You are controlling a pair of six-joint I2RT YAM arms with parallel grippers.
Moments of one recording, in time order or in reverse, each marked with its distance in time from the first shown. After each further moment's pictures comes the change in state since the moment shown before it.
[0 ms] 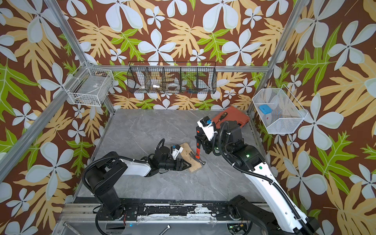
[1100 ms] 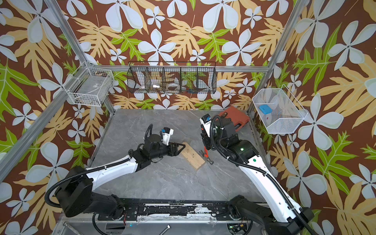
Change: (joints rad) left arm 0.126 -0.361 0.124 -0.412 -0.354 0.238; right arm -0.002 0.116 0.001 -0.073 0.197 0.013
